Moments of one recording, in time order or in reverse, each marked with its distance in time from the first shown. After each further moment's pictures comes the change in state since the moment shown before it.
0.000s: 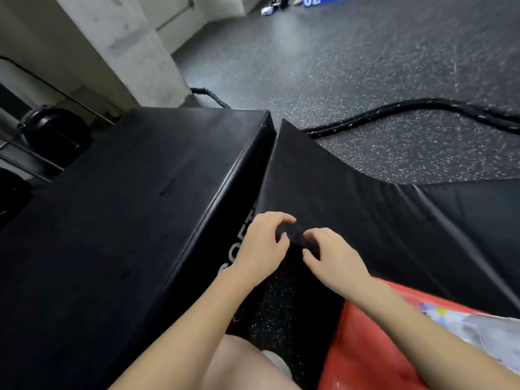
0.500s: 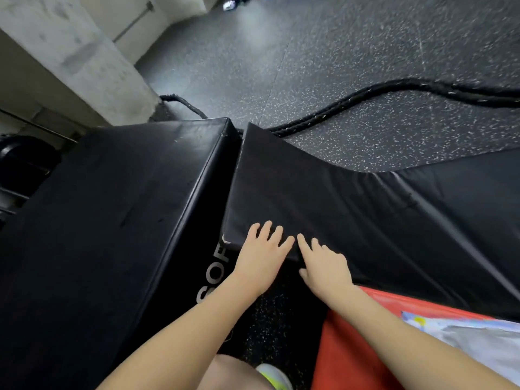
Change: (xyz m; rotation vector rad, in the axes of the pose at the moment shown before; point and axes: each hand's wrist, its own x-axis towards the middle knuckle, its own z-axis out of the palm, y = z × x) left_hand 0.054 -0.008 0.071 1.211 -0.445 0.374; right_hand 0.032 0.058 0.022 -0.449 -0.168 0.139
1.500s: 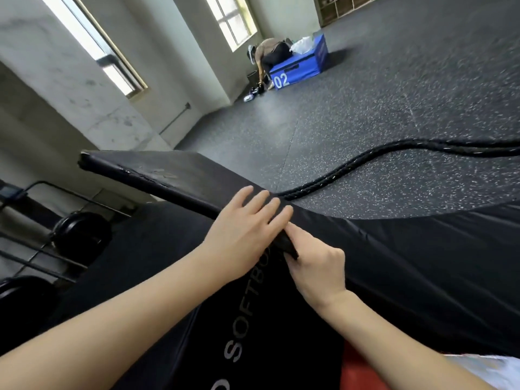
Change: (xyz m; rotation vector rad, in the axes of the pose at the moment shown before) left_hand -0.063 -0.088 -0.242 0.325 0.416 0.124; right_hand -0.044 -0.025 -0.157 0.611 0.942 -0.213
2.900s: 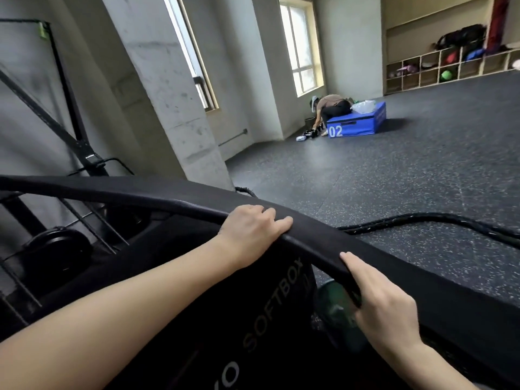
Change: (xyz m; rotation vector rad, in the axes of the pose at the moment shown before) left_hand -0.137 -0.020 -0.053 -0.039 0.061 -0.326; right_hand -0.064 -0.049 -0.090 -0.186 -0.015 -0.305
